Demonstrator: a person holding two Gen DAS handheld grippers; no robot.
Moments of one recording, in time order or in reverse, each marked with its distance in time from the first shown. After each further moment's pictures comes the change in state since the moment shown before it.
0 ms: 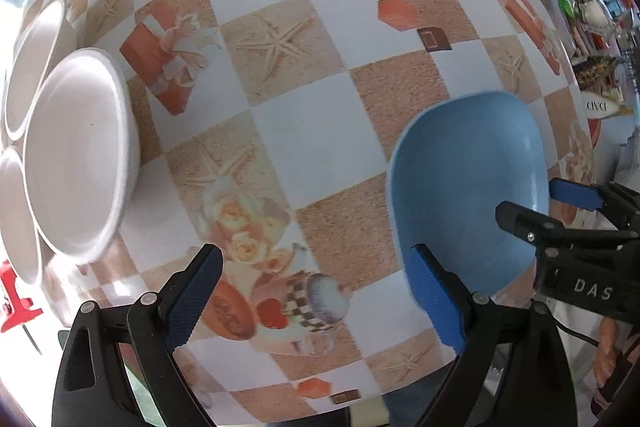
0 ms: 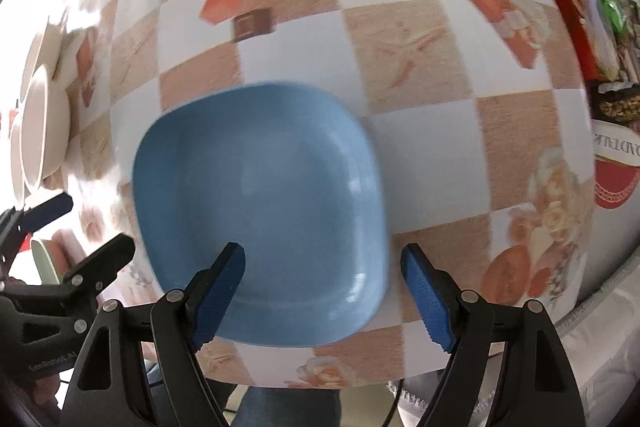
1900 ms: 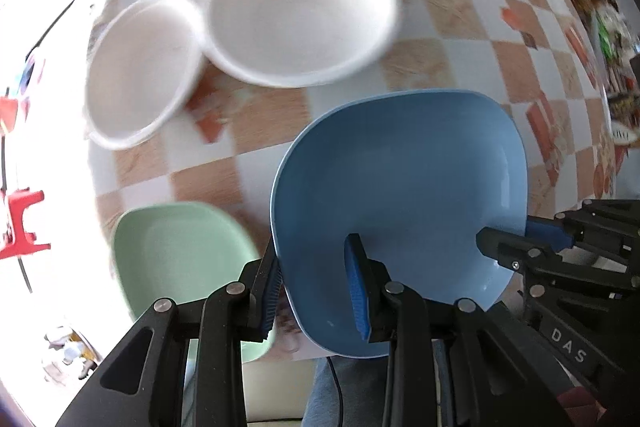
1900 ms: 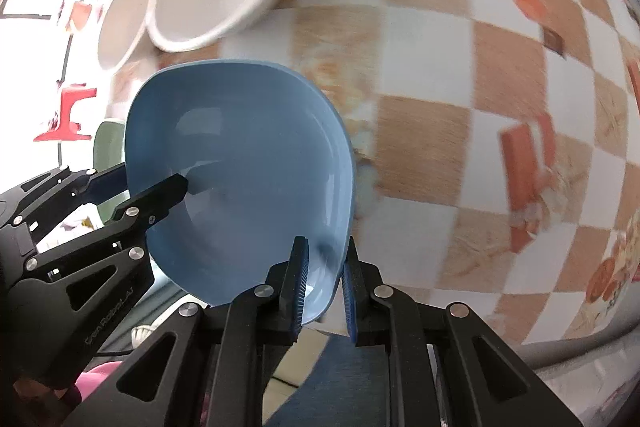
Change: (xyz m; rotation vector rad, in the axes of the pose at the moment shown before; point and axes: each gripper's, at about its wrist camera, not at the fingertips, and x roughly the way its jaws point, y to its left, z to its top) left arm 0.004 0.109 -0.027 -0.194 0.003 0.082; right arm -0.039 0.216 -0.062 -0.371 0.111 0.135
